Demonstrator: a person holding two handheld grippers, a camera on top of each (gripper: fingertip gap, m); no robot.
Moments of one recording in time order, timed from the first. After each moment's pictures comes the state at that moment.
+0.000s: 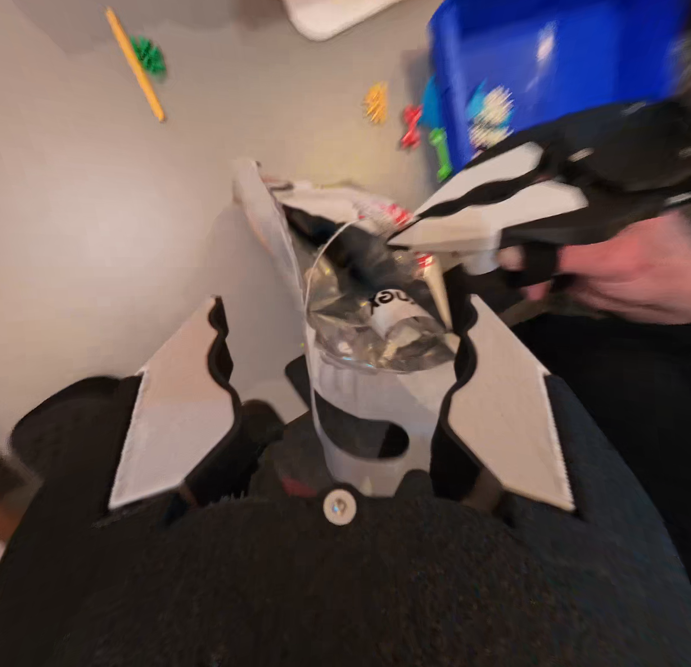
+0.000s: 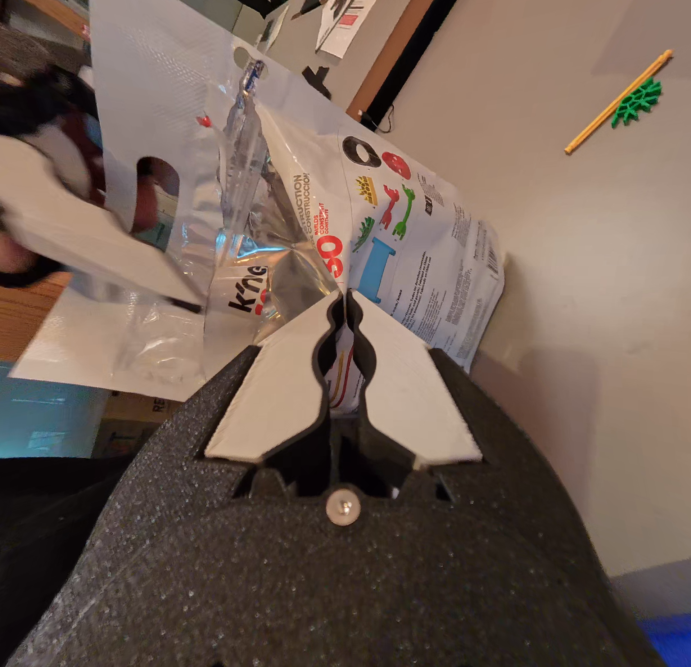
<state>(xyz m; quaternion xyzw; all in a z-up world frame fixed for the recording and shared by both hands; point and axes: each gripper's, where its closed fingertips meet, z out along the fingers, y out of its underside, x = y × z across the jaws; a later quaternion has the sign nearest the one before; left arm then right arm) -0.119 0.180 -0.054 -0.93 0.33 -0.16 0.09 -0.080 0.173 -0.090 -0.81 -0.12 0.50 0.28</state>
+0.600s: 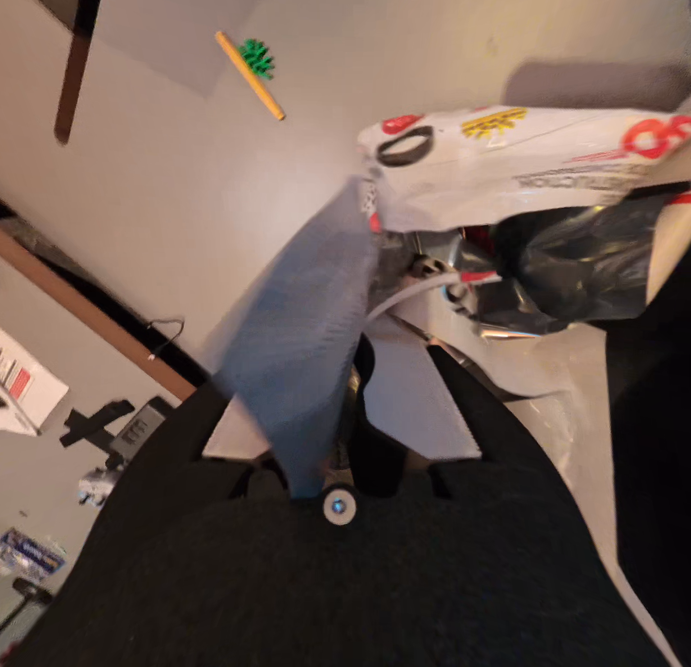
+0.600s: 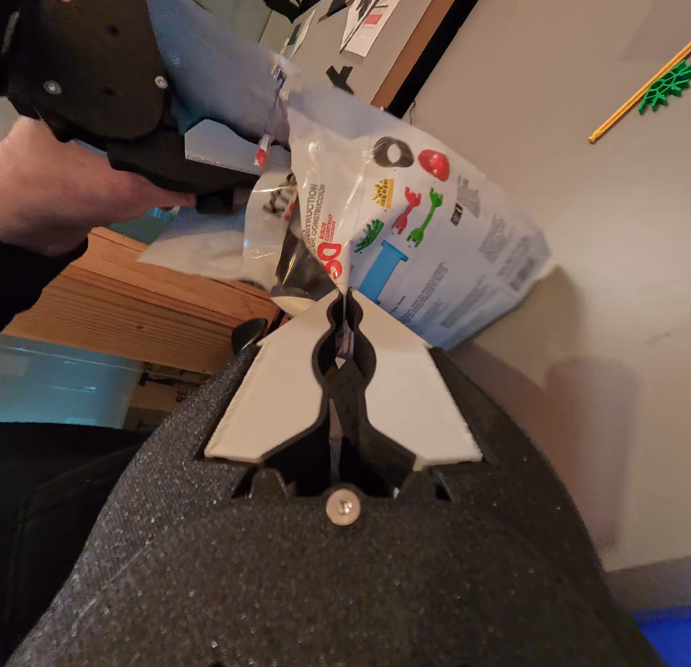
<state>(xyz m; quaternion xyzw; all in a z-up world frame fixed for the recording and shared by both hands) -0.160 0.227 -0.093 -0.85 0.52 0.08 0.10 -0.072 0.160 -0.085 -0.80 -0.13 0.52 0.27</state>
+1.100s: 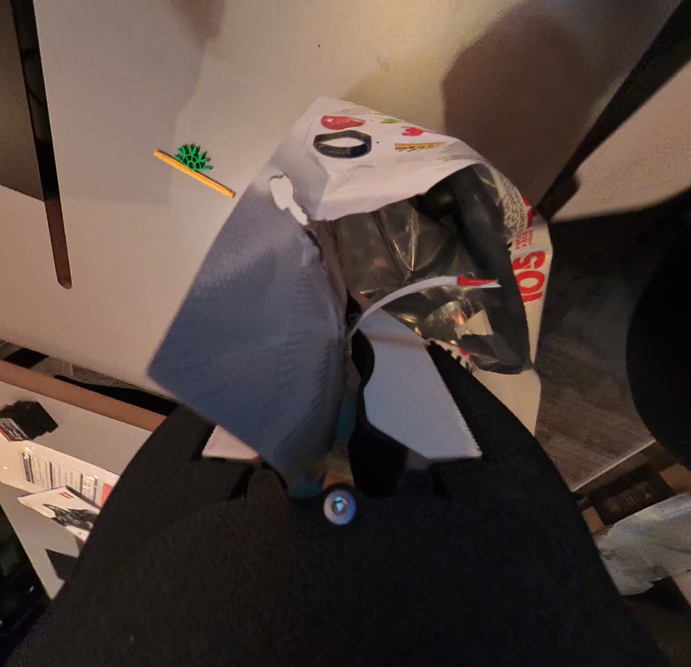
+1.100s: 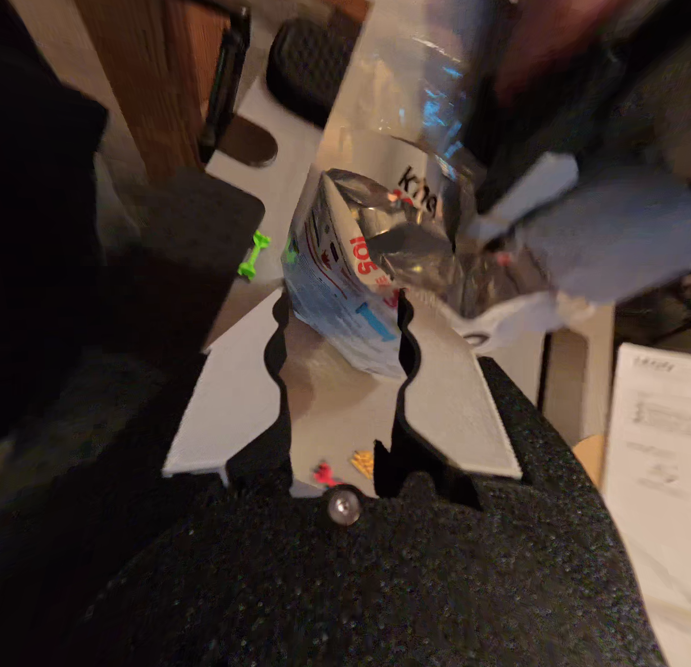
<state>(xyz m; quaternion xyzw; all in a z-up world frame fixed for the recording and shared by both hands) -0.128 0.224 -0.087 -0.75 0.66 0.03 0.06 -0.080 0.132 -0.062 -0.57 -0.72 0.15 0.37</state>
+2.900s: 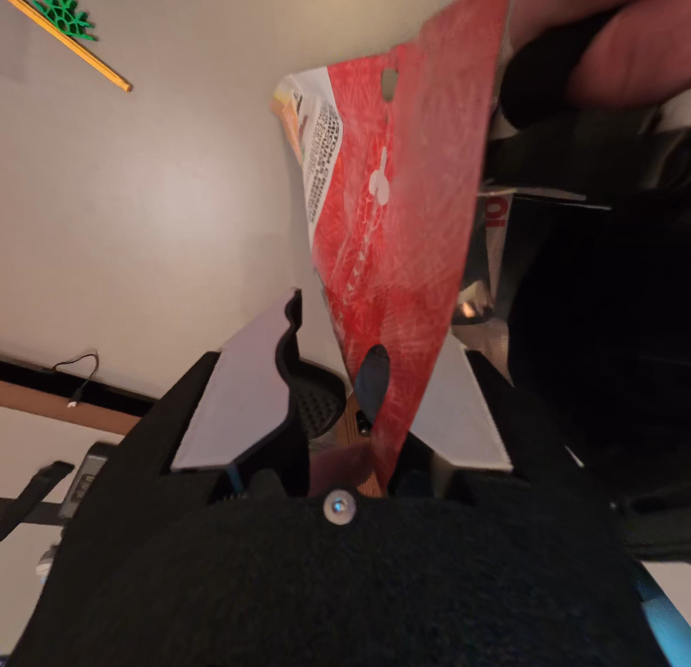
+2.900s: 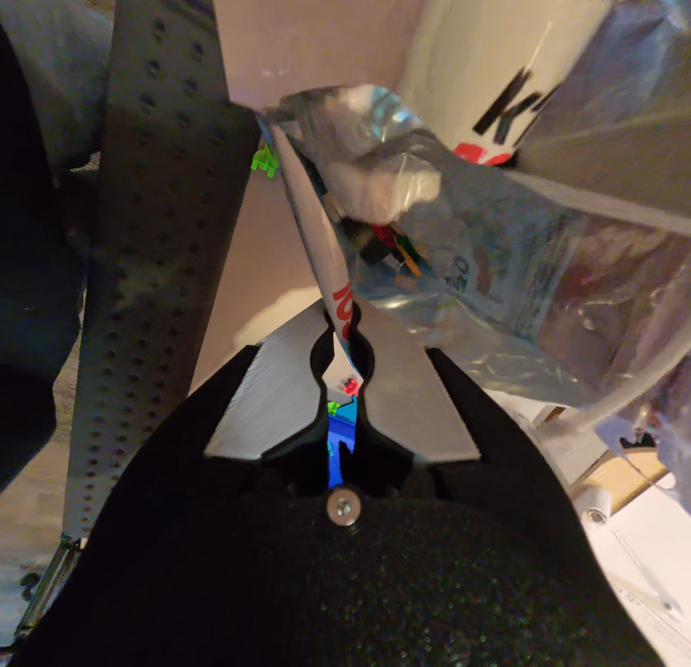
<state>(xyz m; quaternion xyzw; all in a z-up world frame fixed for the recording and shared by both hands) -0.163 0.184 -0.082 -0.81 0.58 -0.04 -0.03 -0.092 0.136 -0.134 -0.64 -0.76 0.00 0.10</state>
